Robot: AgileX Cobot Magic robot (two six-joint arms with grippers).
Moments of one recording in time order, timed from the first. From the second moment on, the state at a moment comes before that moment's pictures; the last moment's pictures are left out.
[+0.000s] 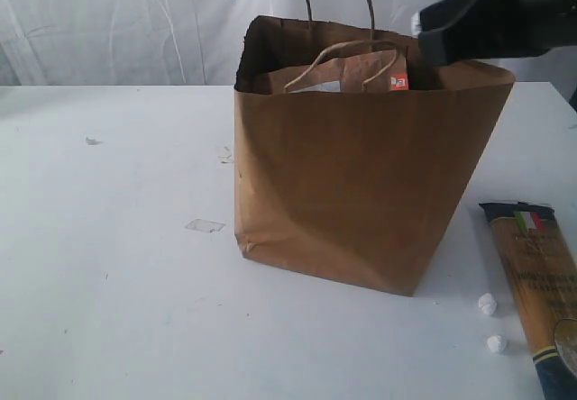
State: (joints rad) left arm 0.04 0.00 0.02 0.92 0.44 -1.02; right arm 0.30 1.17 -1.06 0.56 0.51 -0.74
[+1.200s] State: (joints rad) left arm 0.04 0.00 0.02 0.92 0.44 -1.02; right arm 0.28 1.13 -1.07 0.51 0.43 -0.74
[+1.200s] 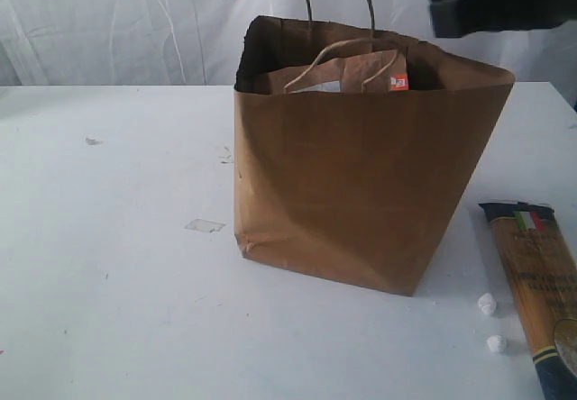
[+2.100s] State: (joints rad) left arm 0.04 0.00 0.02 0.92 0.44 -1.02; right arm 0.14 1.15 -0.76 -0.11 0.70 0.03
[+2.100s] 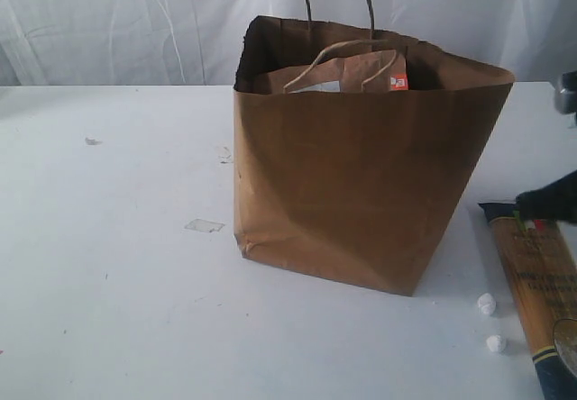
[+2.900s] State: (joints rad) left arm 0.04 0.00 0.02 0.92 0.44 -1.02; right arm 0.22 1.39 -0.76 0.26 0.75 -0.41
